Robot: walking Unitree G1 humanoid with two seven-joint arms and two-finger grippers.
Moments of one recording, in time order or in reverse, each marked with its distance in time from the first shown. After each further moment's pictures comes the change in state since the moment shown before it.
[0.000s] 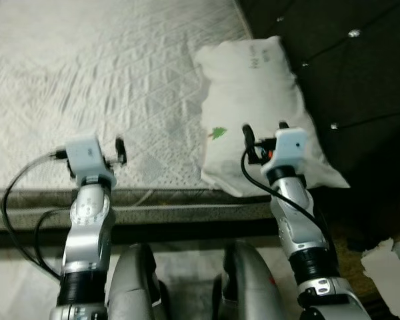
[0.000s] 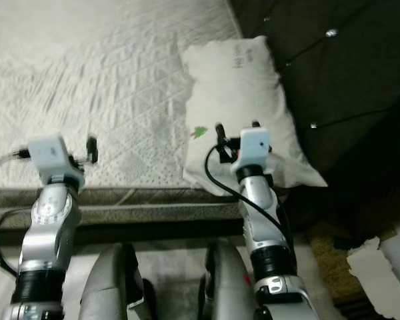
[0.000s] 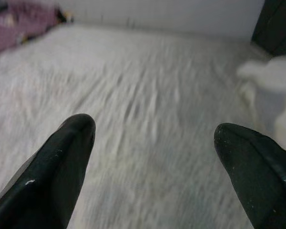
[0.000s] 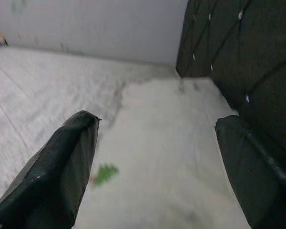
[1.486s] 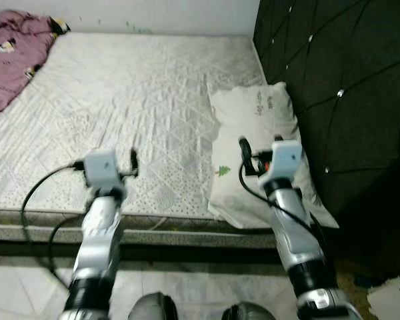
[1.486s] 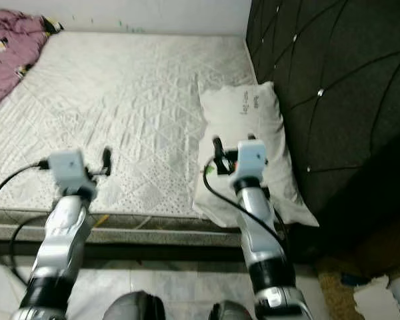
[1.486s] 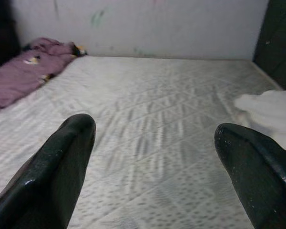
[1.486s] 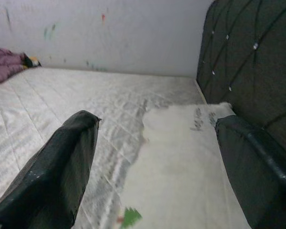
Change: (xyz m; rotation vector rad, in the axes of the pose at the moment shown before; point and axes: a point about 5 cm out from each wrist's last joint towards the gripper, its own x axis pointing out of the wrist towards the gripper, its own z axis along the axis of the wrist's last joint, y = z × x) left arm -0.020 0.004 -0.047 0.074 0.068 -0.044; right arm -0.026 -0.003 -0.033 0.033 0.116 -0.032
